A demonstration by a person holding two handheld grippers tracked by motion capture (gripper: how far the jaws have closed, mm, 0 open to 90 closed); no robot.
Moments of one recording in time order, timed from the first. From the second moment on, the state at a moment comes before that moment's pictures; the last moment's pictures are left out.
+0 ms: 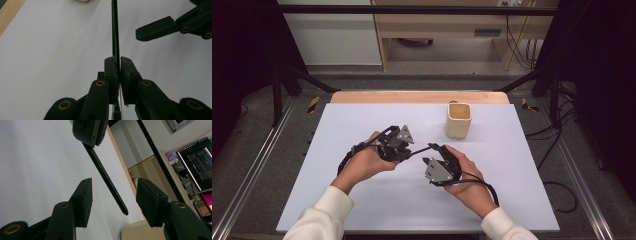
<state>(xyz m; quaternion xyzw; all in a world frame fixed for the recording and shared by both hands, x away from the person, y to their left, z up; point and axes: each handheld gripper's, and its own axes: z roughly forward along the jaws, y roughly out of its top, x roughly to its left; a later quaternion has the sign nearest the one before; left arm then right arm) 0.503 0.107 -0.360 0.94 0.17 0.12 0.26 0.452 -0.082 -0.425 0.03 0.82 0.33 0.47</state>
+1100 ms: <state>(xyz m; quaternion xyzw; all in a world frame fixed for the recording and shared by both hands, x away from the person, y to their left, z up) 0.497 0.095 -0.362 0.95 0.15 0.11 0.26 0.454 -0.067 -0.436 -0.02 0.84 0.30 0.45</state>
